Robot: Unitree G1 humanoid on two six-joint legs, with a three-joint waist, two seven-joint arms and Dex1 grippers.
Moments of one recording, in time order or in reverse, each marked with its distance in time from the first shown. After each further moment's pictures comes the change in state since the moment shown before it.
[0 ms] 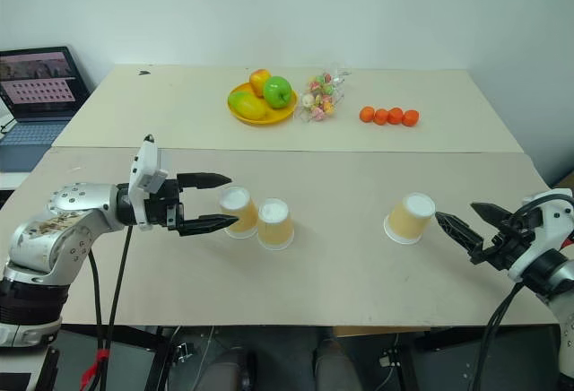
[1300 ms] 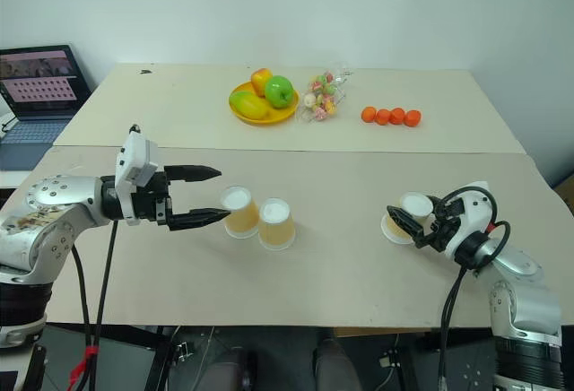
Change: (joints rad) left arm 0.001 0.058 0.042 -0.065 -0.005 0.062 0.035; right arm -0.180 0.023 0.339 0.262 -0.091 -0.214 -0.059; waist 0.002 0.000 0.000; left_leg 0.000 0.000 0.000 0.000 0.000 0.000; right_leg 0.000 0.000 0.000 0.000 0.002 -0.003
